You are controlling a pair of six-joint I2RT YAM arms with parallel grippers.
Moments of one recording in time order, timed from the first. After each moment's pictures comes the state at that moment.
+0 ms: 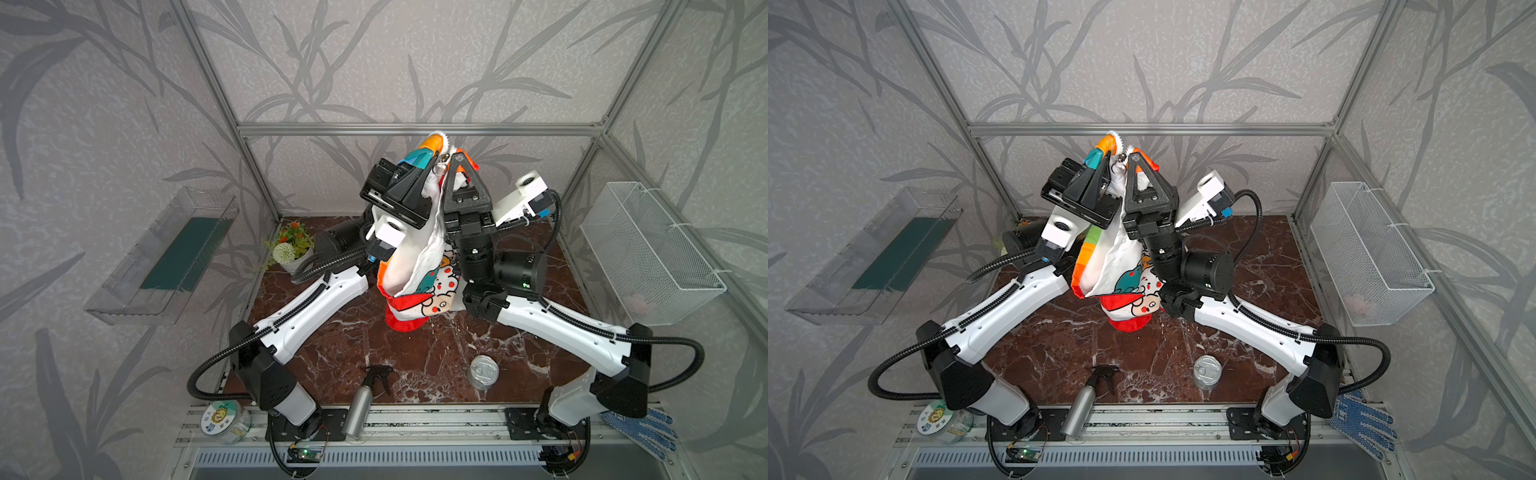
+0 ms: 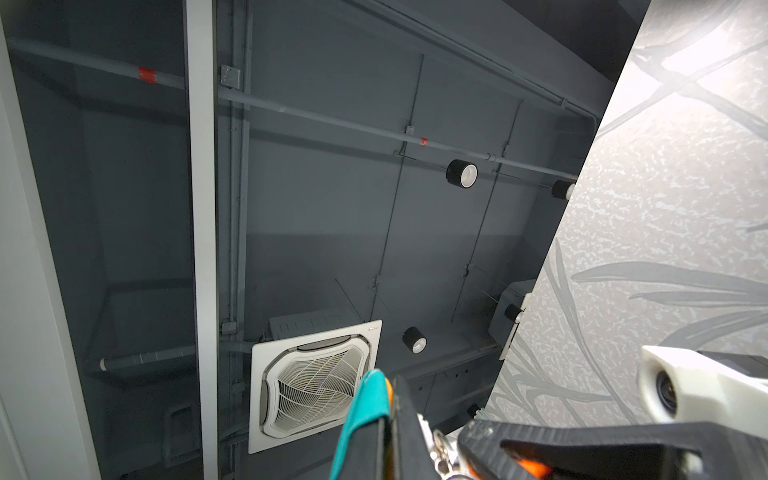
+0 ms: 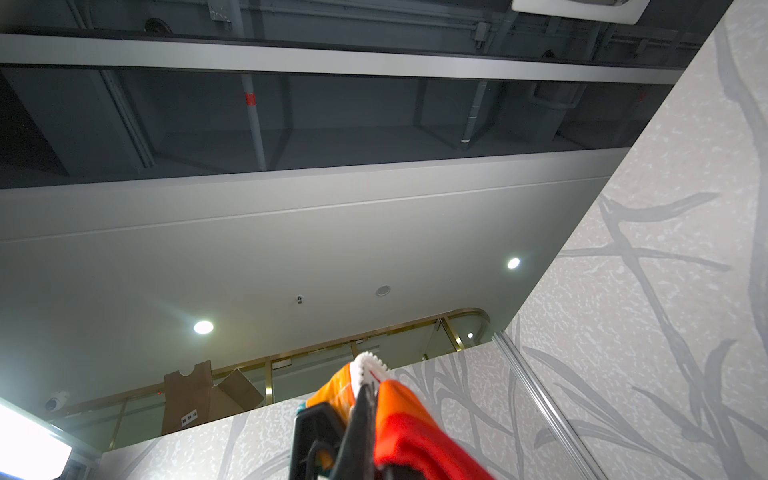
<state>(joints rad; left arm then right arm) -0.73 1.59 1.64 1.29 0.43 0.57 1.01 1.54 1.51 1.23 0.12 0.53</state>
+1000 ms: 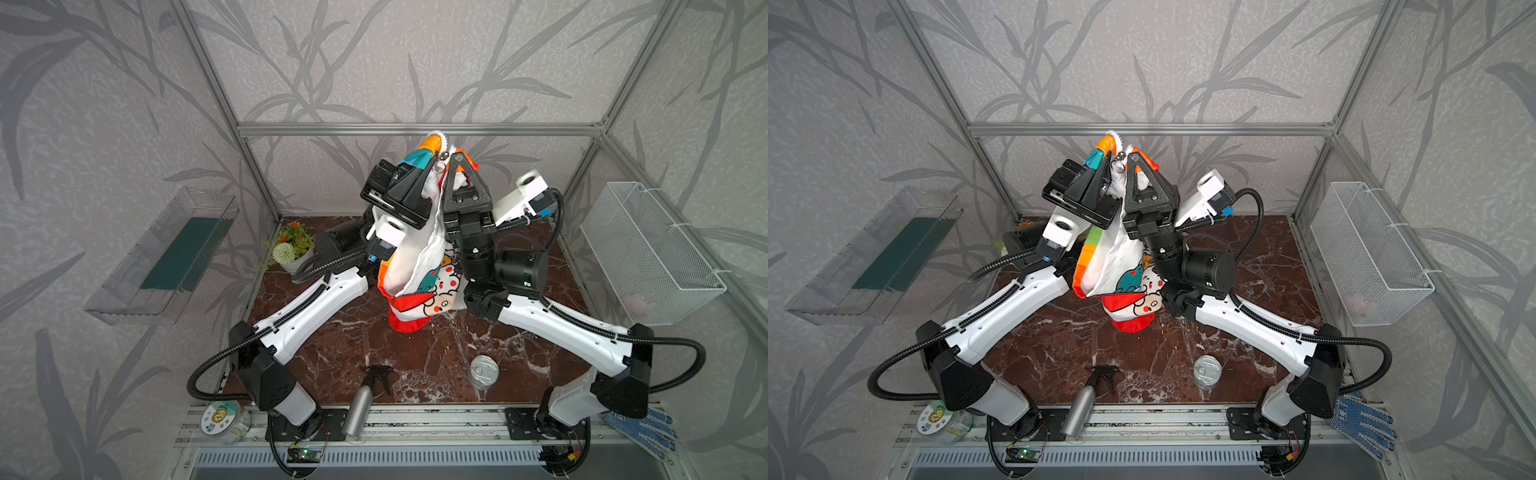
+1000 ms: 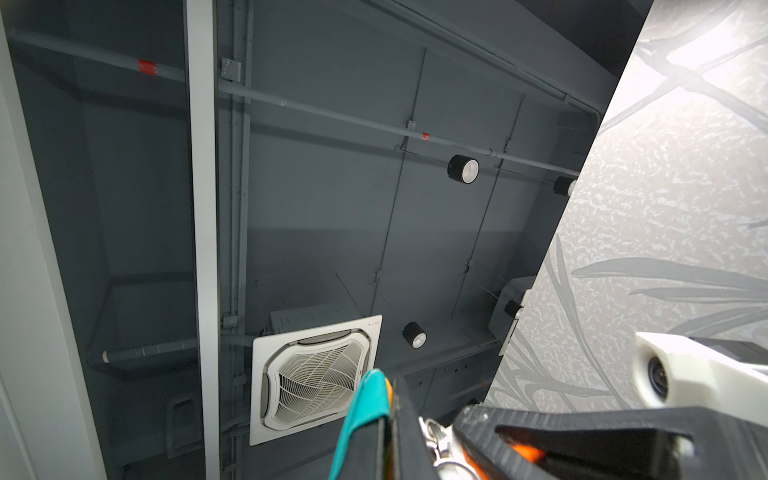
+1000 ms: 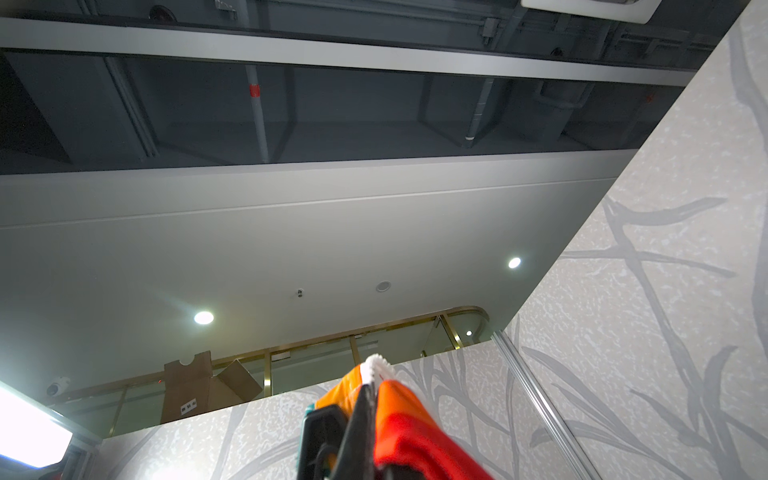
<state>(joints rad) -0.73 1.58 1.61 1.29 0.41 0.57 1.00 1.54 1.51 1.22 0.10 0.52</state>
